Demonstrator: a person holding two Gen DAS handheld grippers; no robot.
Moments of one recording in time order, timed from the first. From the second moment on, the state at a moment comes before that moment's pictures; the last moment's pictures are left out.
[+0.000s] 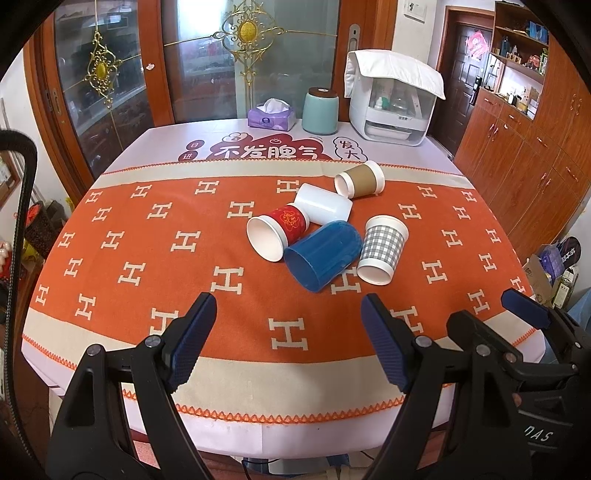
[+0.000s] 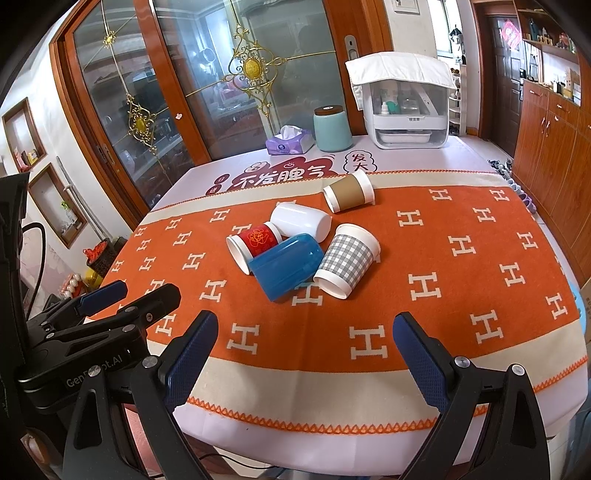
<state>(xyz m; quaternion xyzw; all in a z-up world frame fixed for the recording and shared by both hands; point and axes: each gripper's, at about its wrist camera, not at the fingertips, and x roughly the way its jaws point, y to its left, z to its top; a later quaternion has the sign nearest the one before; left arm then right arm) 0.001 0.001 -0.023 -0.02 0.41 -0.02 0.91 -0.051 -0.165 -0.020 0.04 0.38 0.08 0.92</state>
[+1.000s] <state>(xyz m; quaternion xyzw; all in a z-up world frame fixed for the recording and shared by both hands) 0.089 -0.020 -0.023 0.07 0.44 -0.10 0.89 0.010 -0.185 -0.031 0.08 0.42 0.06 0.90</state>
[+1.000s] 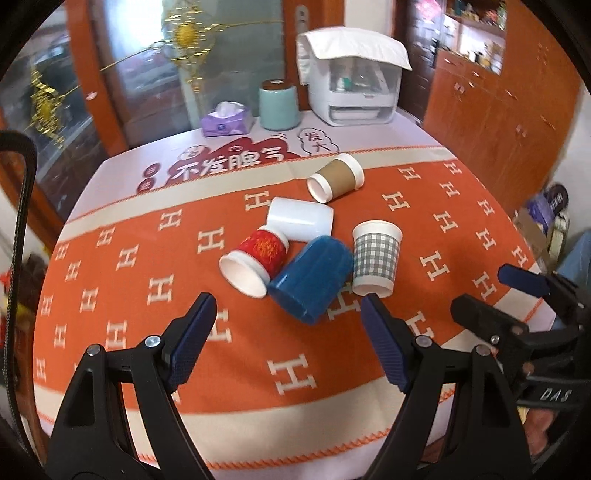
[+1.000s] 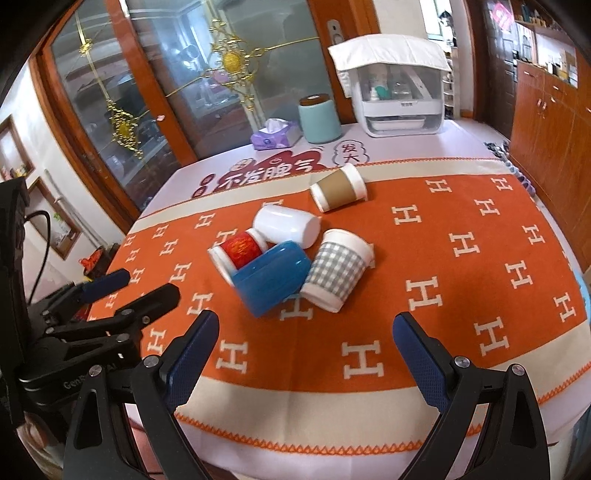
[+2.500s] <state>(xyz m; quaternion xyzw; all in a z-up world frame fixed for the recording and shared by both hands) 0.217 -0.110 -0.168 0.29 0.57 -0.19 0.75 0.083 -0.239 -0.139 0.16 0.53 0.02 0.83</state>
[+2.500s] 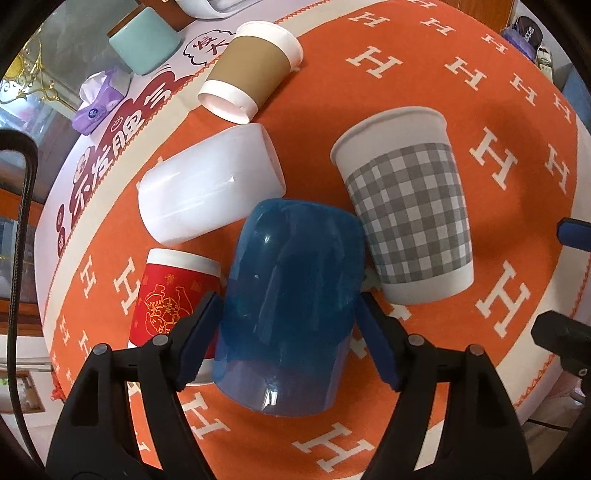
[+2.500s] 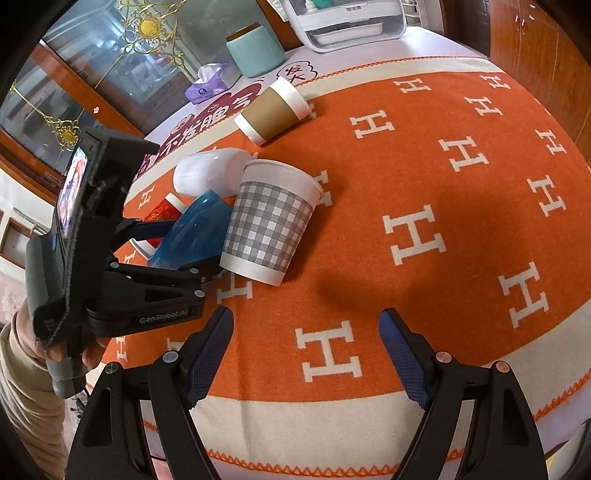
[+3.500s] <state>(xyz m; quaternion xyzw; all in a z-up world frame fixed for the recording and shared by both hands) 0.104 -0.040 -0.100 -0.01 0.61 -0.10 0.78 0.043 -0.229 -0.132 0.16 0.53 0.04 0.83</state>
